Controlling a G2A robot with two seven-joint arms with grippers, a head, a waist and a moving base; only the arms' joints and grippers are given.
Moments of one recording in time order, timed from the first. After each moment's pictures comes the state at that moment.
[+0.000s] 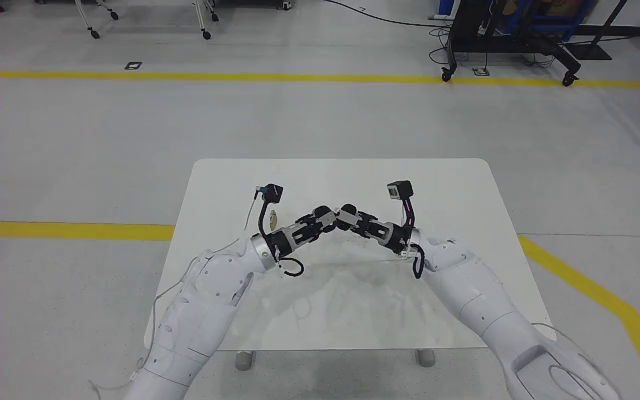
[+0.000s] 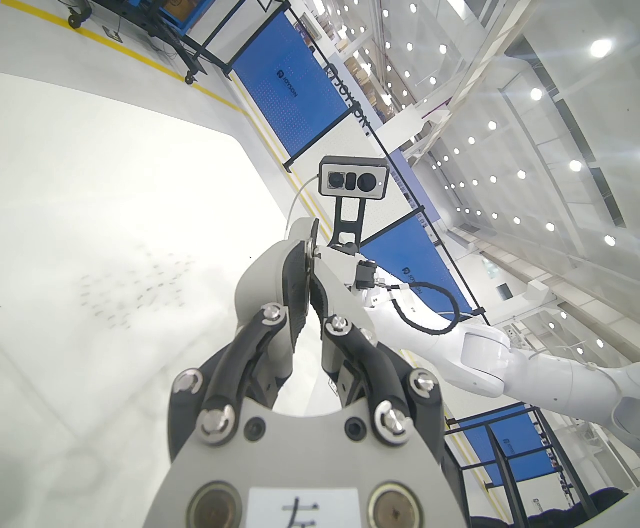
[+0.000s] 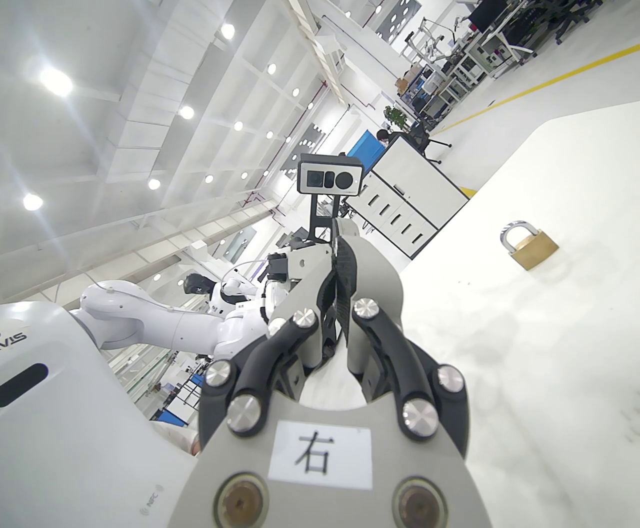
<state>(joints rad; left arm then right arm) 1.19 -1.30 -1.12 -1.42 0.14 -0.43 -0.60 -0.94 -1.24 0.86 -0.88 0.48 -1.01 0.78</state>
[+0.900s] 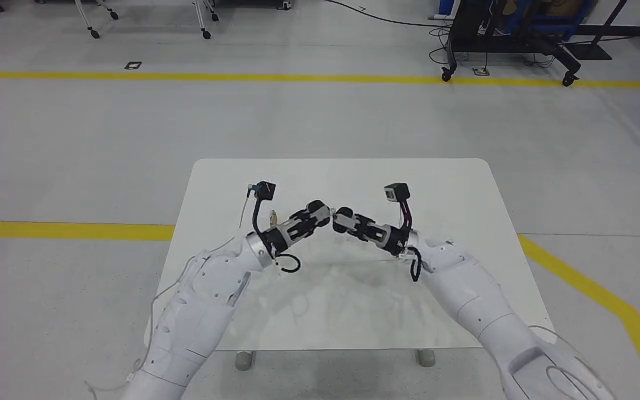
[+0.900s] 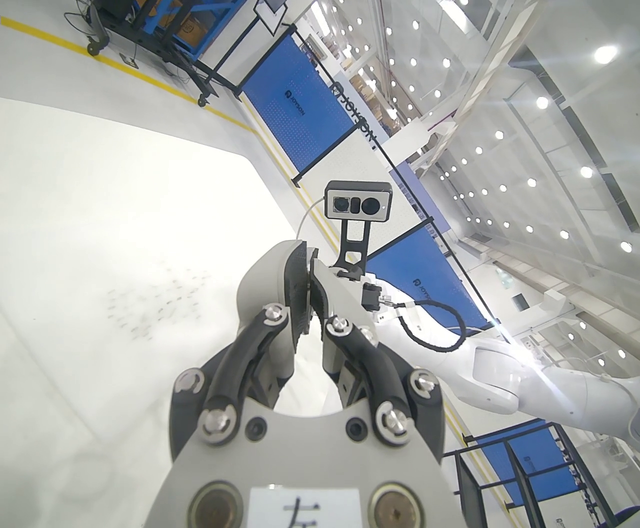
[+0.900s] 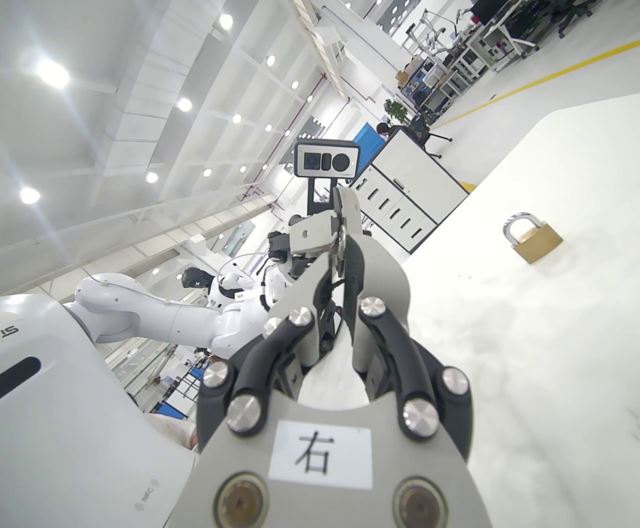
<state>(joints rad) 1.20 -1.29 -1.14 -1.43 0.16 -0.43 -0.52 -0.96 -1.26 0.90 -0.87 0.45 -1.01 0.81</state>
